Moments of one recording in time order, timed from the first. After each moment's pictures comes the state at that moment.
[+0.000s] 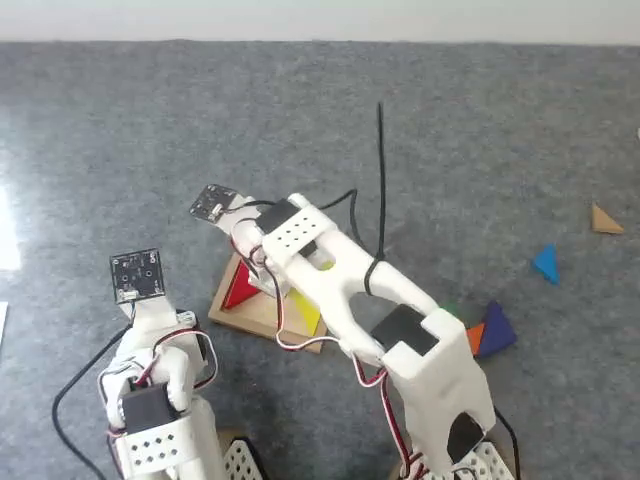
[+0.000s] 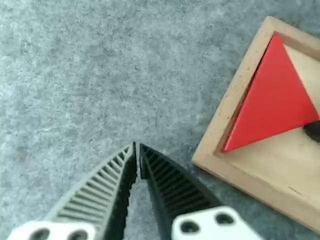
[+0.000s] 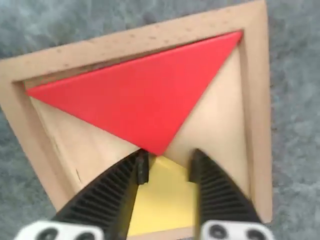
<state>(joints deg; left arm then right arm) -22.2 -103.2 96.8 71.9 3.3 -46.7 29.8 -6.9 69.3 18.9</state>
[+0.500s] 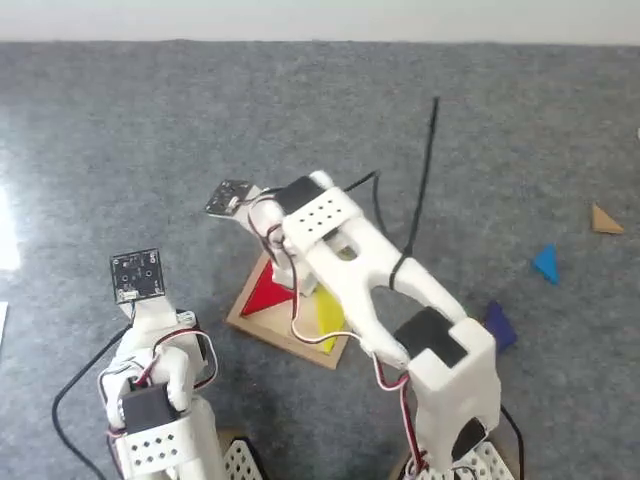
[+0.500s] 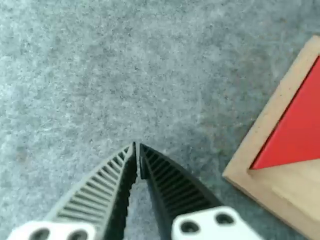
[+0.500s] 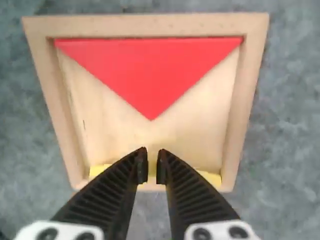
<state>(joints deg) -22.2 -103.2 96.8 71.9 3.3 -42.2 20.7 -7.0 85.5 28.2</state>
